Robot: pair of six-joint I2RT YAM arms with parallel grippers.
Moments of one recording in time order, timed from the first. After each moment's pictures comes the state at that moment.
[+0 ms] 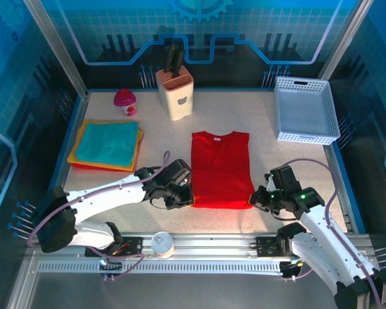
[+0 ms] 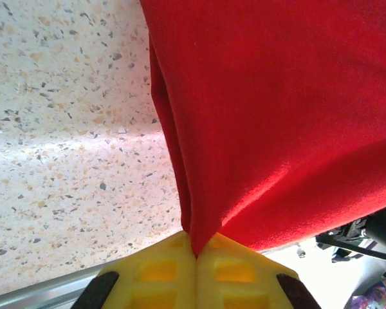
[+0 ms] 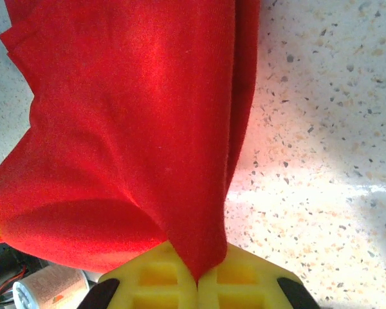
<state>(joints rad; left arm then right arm) -0.89 1.33 0.88 -0.65 0.25 -1.13 0.32 0.71 0.54 -0.94 -0.37 0.76</state>
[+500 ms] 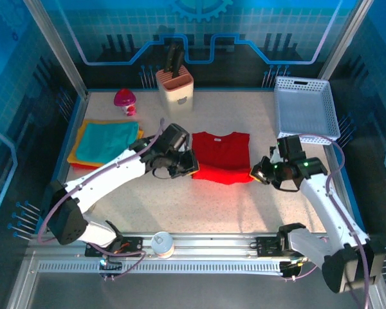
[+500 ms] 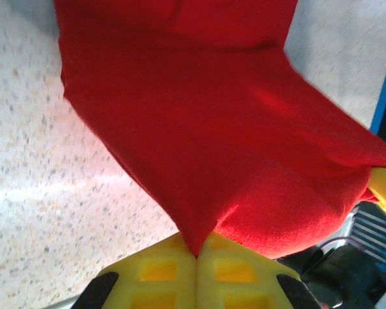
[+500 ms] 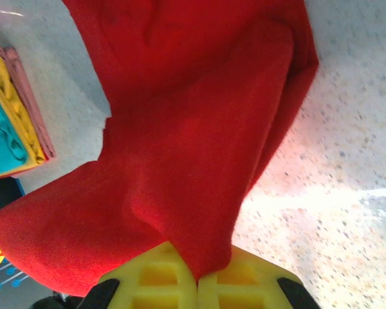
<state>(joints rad) -0.69 1.45 1.23 -0.75 0.30 -1.00 0.15 1.03 0.88 -0.93 -0.45 0.75</state>
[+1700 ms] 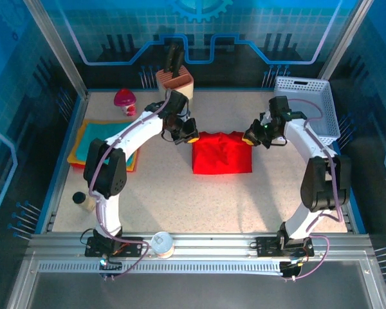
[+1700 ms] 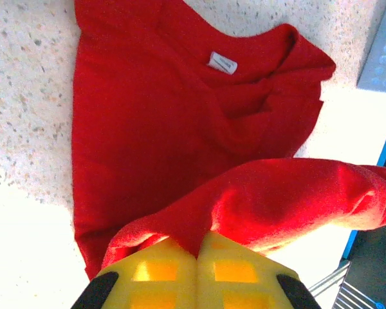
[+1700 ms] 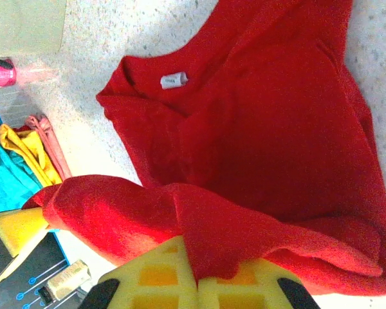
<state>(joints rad) -0.42 1.98 1.68 -0.79 0.42 -0.79 0.07 1.71 1.34 -0.81 -0.55 0.63</state>
